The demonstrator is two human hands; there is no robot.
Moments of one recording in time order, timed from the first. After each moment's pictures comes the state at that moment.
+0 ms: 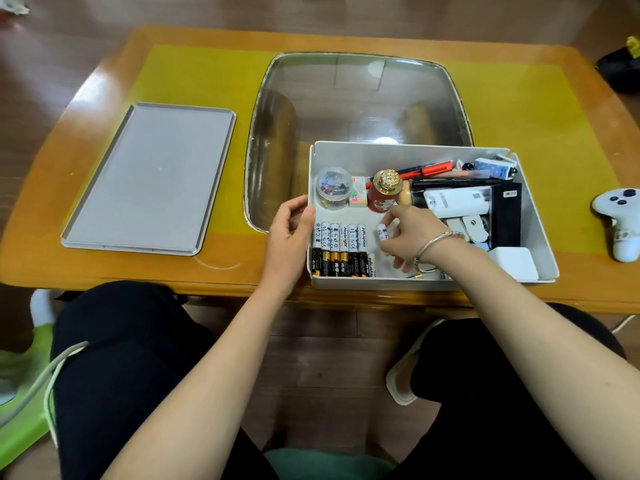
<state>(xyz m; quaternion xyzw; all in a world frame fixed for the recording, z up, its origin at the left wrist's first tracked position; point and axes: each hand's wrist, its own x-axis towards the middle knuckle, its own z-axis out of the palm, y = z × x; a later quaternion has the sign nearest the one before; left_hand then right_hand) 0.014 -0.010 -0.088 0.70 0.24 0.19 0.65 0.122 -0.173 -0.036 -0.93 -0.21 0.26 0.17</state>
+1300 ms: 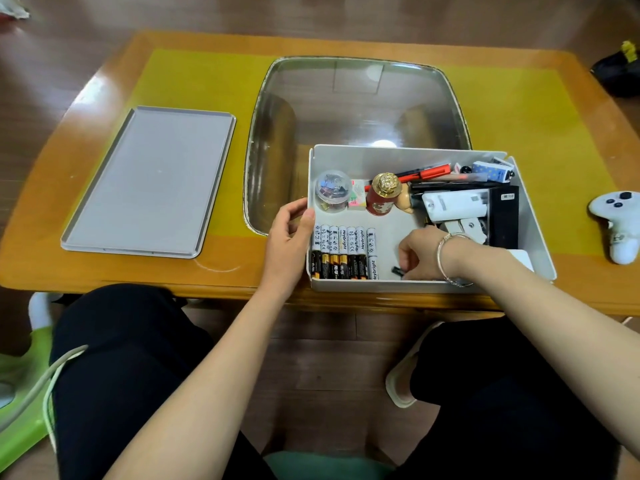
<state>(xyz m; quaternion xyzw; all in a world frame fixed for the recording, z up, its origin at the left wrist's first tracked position) 0.013 -0.010 -0.087 0.70 0.24 0.19 0.65 0.133 -0.203 -0.041 -0.89 -0.35 0.29 -0.04</state>
